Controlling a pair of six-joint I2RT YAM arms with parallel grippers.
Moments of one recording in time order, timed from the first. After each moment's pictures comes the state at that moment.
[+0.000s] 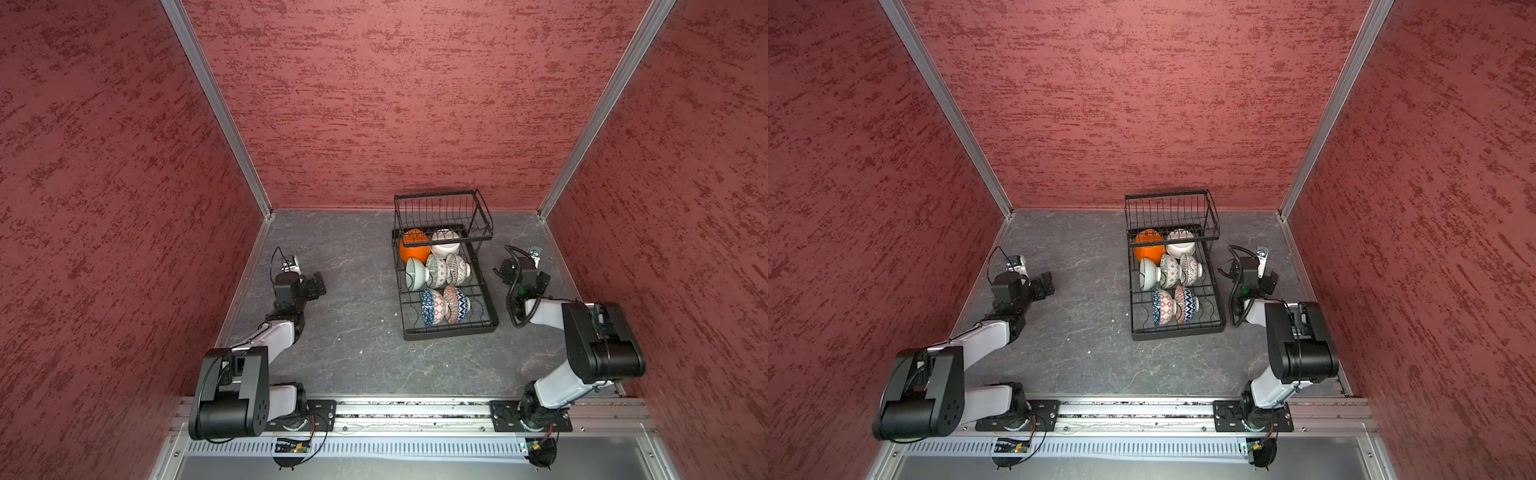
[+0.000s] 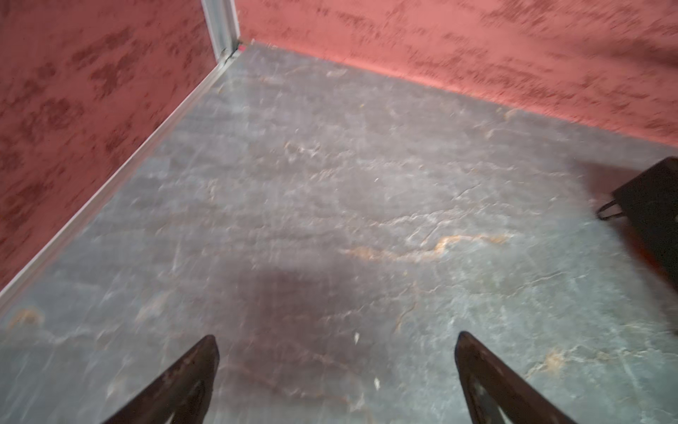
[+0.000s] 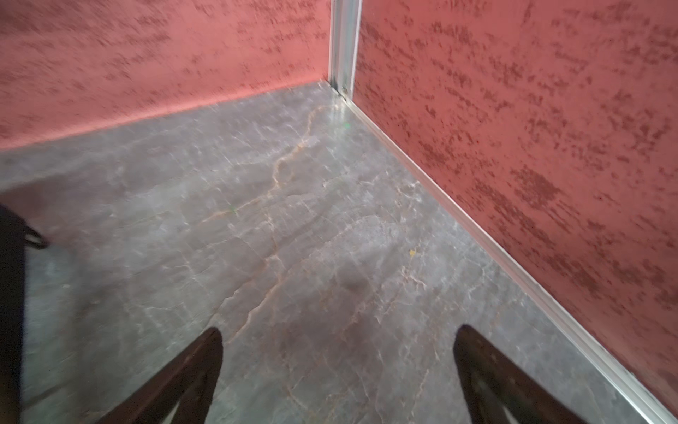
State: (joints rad) left arm 0.06 1.30 0.41 0.45 -0.05 -0.17; right arm 0.01 1.58 0.54 0.60 0.49 0.21
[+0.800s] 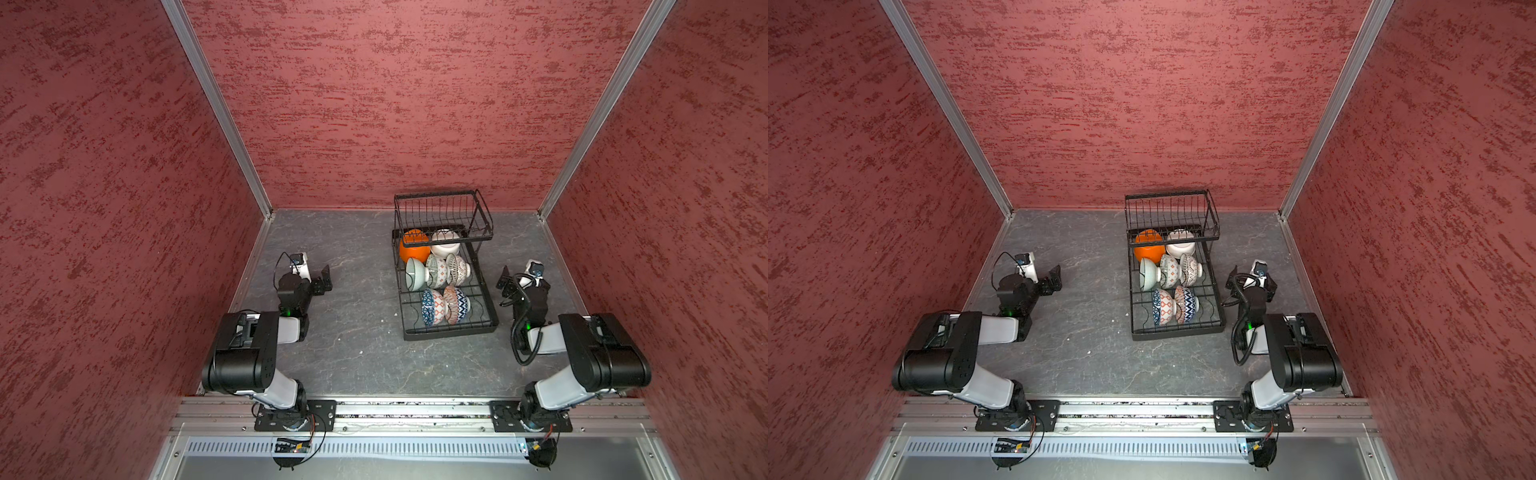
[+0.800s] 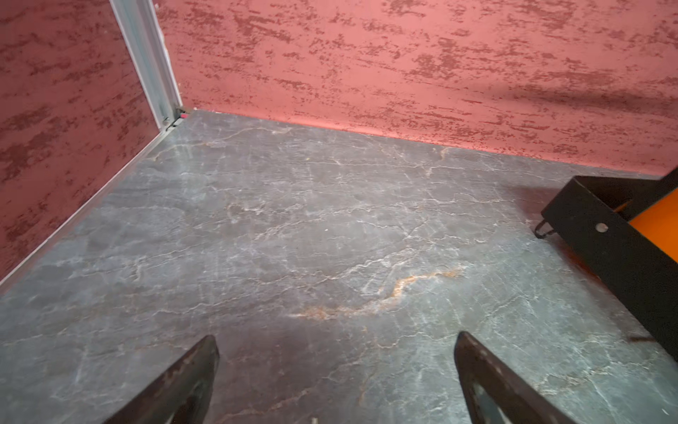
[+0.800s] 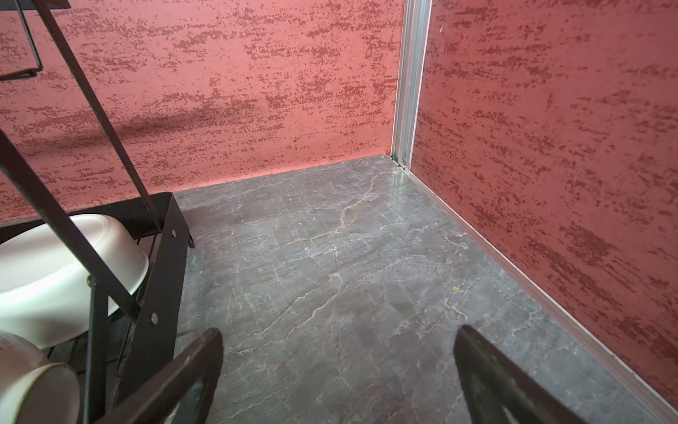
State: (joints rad) left arm 0.02 1.53 0.37 0.88 0.04 -0.11; right arm 0.00 1.55 0.25 1.16 0.29 0.11
